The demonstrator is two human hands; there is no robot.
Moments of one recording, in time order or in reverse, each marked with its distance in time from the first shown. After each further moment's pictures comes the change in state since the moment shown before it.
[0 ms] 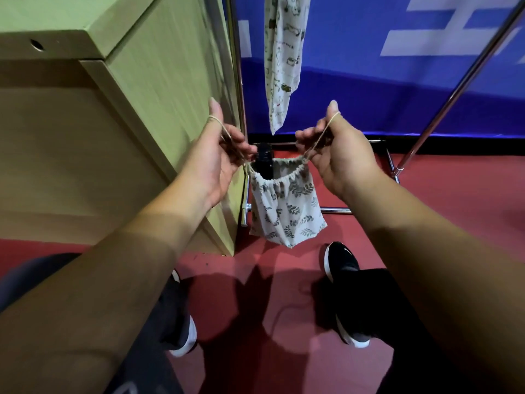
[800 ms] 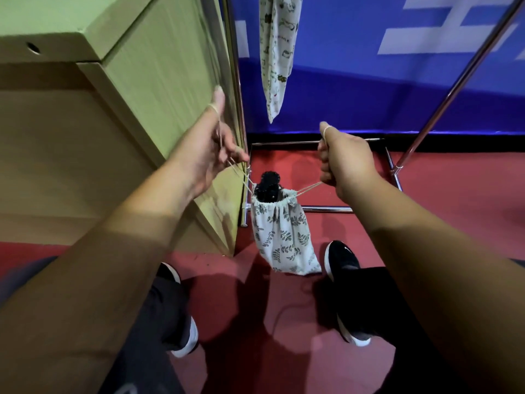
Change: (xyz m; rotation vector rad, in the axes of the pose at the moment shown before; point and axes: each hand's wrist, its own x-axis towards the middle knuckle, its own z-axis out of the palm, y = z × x) left_hand 0.006 0.019 -0.017 0.319 -0.139 0.002; right_hand 0.008 0.005 -0.024 -0.437 0.180 0.030
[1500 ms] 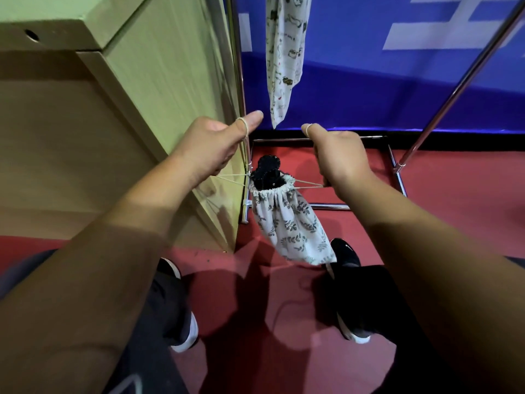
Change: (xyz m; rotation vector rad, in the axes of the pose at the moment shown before) left_hand 0.000 0.001 -0.004 0.446 0.008 0.110; right_hand -0.014 -0.002 0.012 -0.287 -0.019 -0.188
